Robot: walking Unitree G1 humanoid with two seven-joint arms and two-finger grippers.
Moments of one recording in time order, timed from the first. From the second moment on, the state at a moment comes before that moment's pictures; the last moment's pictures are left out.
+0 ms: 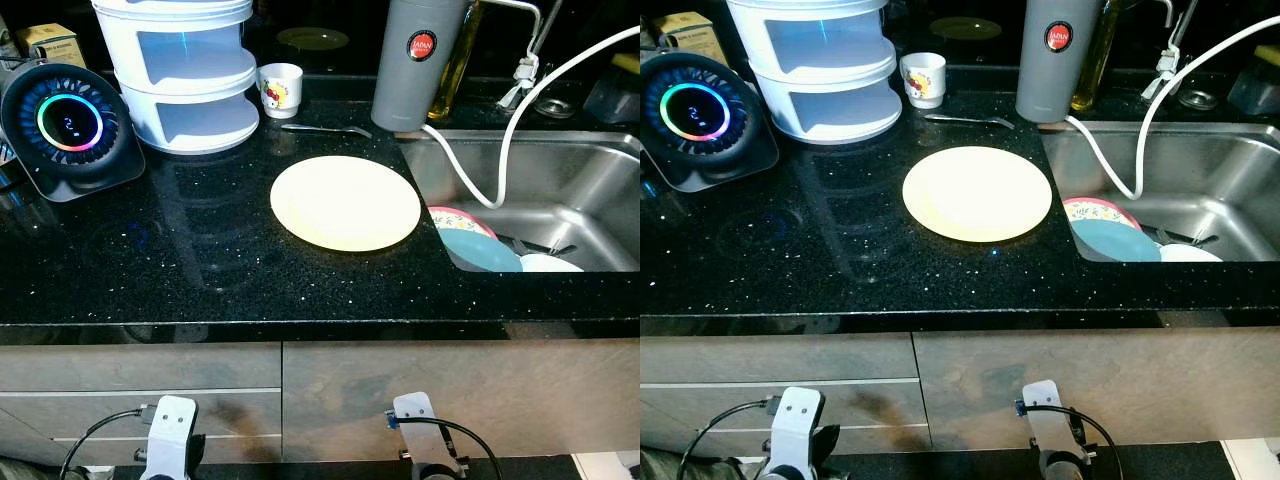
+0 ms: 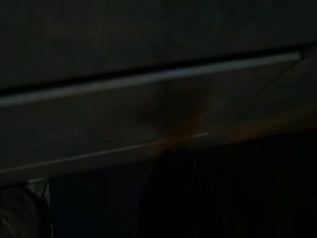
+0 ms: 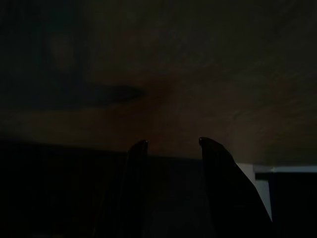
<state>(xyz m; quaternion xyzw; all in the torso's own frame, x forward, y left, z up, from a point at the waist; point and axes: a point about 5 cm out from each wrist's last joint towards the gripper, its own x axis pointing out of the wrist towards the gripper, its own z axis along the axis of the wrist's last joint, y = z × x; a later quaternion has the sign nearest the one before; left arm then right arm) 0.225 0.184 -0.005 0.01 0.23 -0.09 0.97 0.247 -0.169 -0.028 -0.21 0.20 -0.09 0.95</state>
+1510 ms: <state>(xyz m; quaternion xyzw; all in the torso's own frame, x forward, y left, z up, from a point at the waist) 0.237 0.187 0.000 0.03 0.22 -0.10 0.97 0.227 -0.157 0.091 0.03 0.17 0.58 0.80</state>
